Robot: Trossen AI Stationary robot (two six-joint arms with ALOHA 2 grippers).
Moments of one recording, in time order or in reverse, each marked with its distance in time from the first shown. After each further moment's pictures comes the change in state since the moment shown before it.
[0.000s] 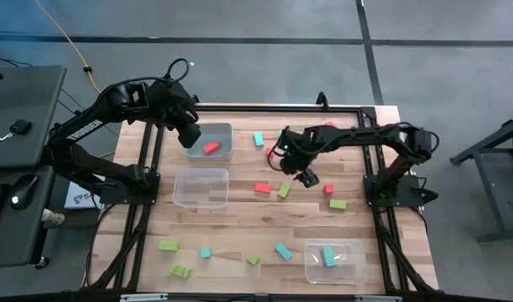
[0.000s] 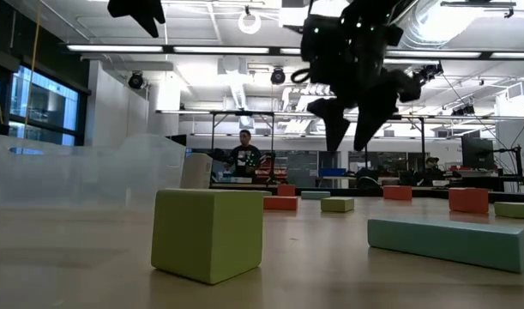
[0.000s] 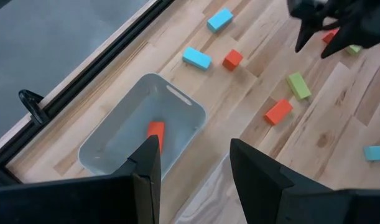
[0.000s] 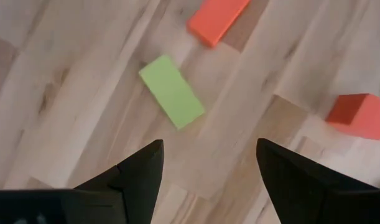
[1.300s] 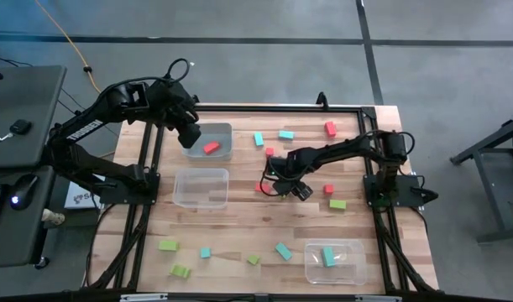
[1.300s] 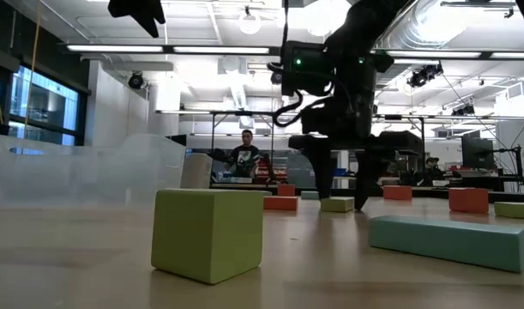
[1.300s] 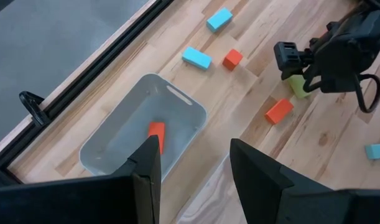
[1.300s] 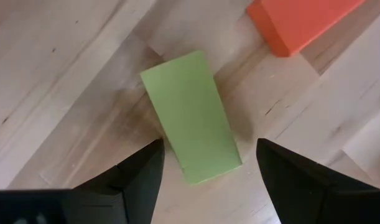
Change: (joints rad) left arm 0.000 0.001 0.000 0.000 0.000 0.010; right arm 0.144 0.221 -0.004 0.120 0.164 -0.119
